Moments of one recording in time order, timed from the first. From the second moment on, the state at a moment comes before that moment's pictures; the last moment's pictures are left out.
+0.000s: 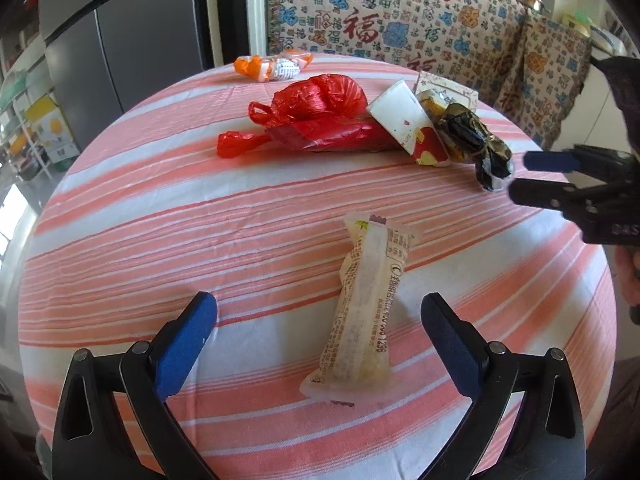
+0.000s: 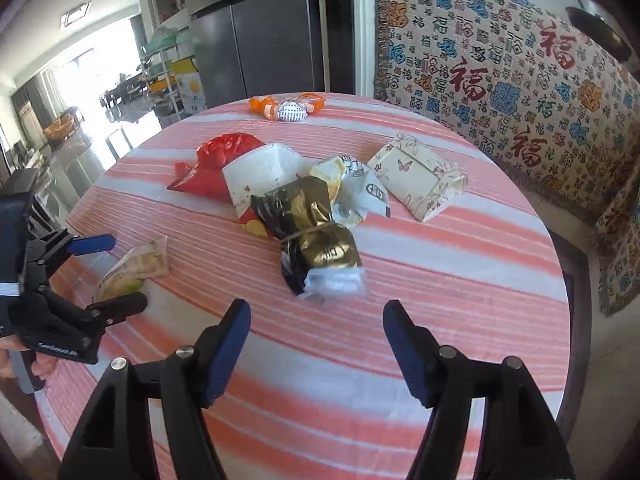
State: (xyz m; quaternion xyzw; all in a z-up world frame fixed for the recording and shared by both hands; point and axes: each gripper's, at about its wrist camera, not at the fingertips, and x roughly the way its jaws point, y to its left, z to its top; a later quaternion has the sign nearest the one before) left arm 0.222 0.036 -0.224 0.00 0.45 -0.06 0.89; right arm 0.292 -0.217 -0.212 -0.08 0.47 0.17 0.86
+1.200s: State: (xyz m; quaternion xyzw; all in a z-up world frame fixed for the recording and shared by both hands) left arm 0.208 0.040 -0.208 0.00 0.47 -0.11 0.88; right arm 0.247 -0.181 -0.221 -0.06 0.59 0.13 0.79
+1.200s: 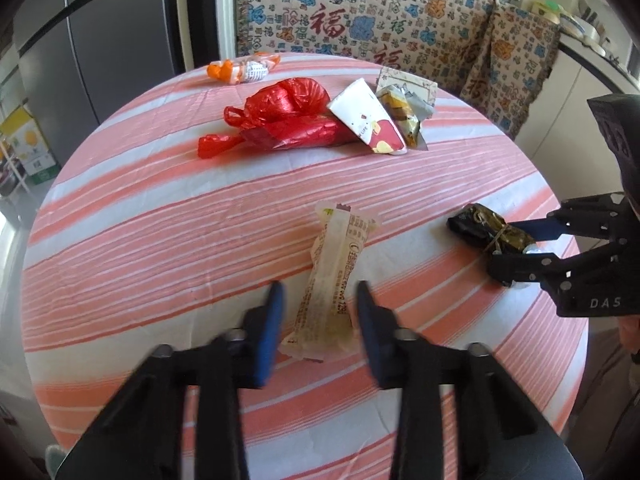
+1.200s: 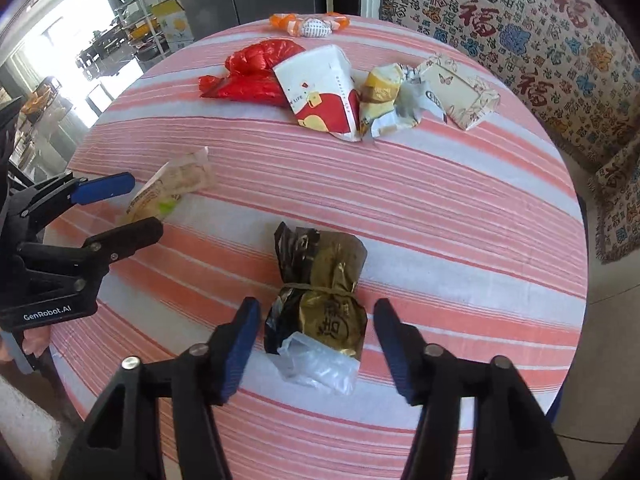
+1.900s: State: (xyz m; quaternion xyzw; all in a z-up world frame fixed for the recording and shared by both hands) left arm 0.185 -0.046 -0.167 -0.03 0.43 -0.18 0.88; right arm 0.197 -0.289 -0.176 0.05 0.54 0.08 0.83
